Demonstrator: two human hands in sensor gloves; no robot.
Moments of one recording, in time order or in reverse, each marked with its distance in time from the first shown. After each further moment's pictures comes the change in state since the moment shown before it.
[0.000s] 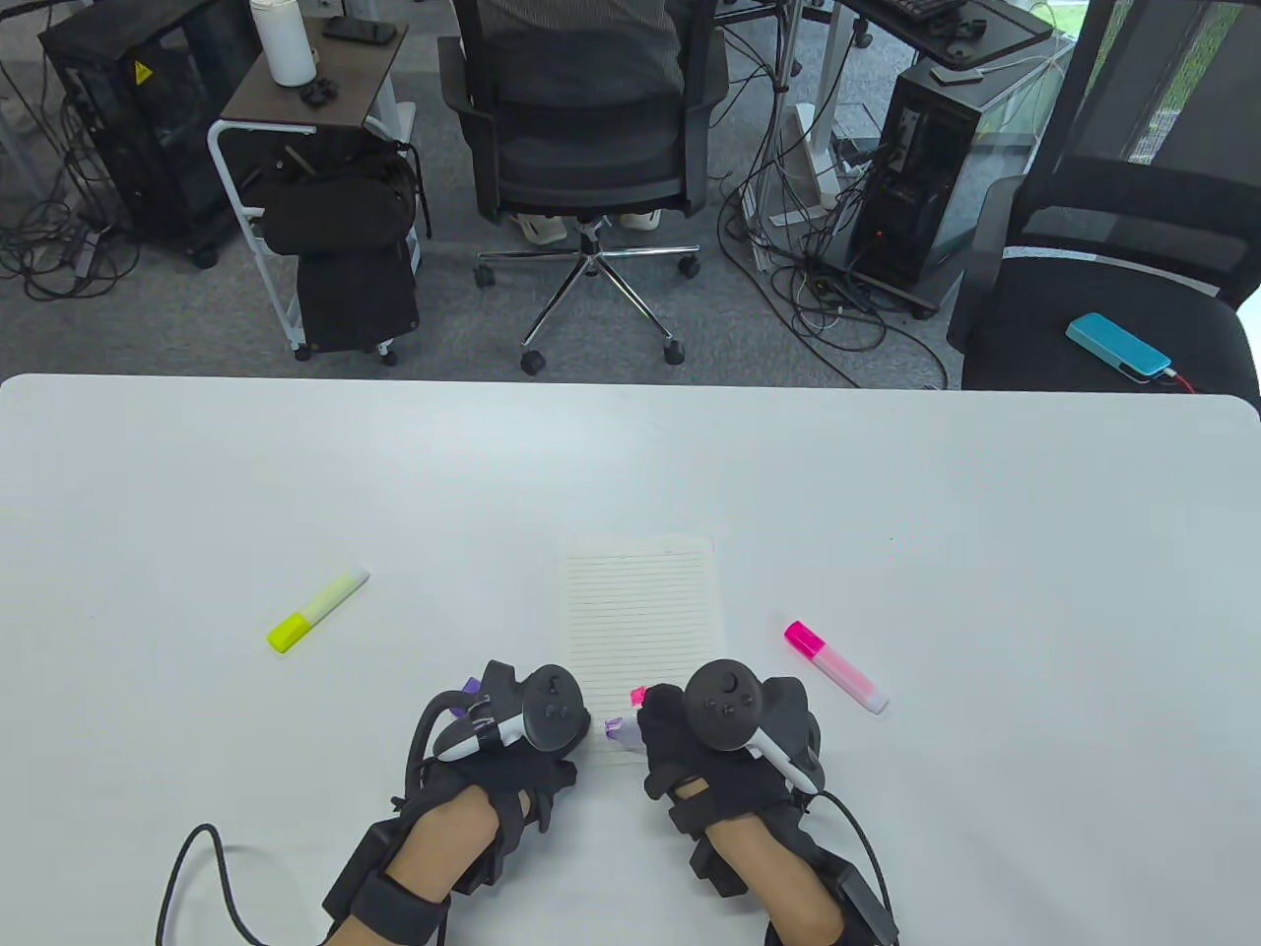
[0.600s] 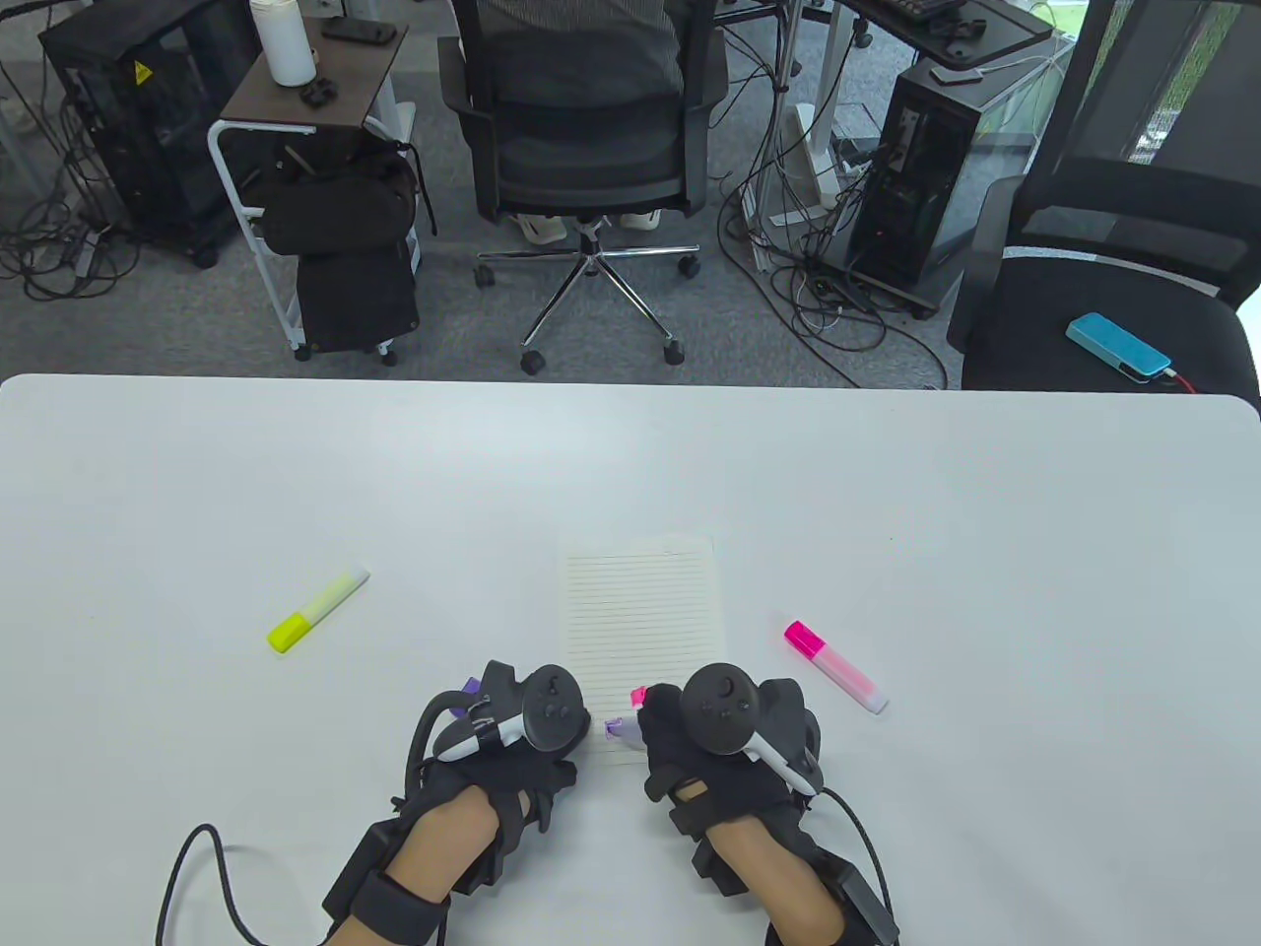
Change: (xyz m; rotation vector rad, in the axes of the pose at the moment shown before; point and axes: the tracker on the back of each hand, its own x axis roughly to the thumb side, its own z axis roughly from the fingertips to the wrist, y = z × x) left_hand 0.000 0.000 0.000 0.000 -0.001 -0.001; right_hand 0.006 -0.003 0.004 0.043 -0.019 0.037
